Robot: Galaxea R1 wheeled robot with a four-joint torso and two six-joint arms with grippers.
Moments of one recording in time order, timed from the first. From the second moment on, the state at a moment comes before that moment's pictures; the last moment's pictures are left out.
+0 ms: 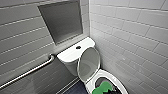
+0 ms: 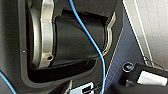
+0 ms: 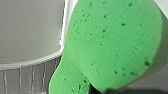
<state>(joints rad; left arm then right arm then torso) 1.72 2.88 -2.19 0.30 -0.11 0.12 -0.75 2.54 -1.79 0.18 0.05 0.43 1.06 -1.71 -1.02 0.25</state>
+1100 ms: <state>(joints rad) 1.72 2.88 -2.19 0.30 -0.10 0.12 -0.92 2.19 -1.55 0.18 0.15 0.42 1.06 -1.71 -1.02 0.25</state>
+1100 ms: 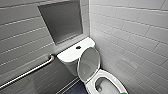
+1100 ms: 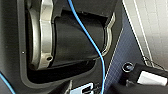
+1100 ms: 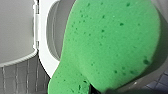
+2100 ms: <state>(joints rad) 1.66 2.68 -1.94 0.30 -0.11 0.12 -1.21 2.10 -1.56 0.11 0.19 0.42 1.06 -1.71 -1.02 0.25</state>
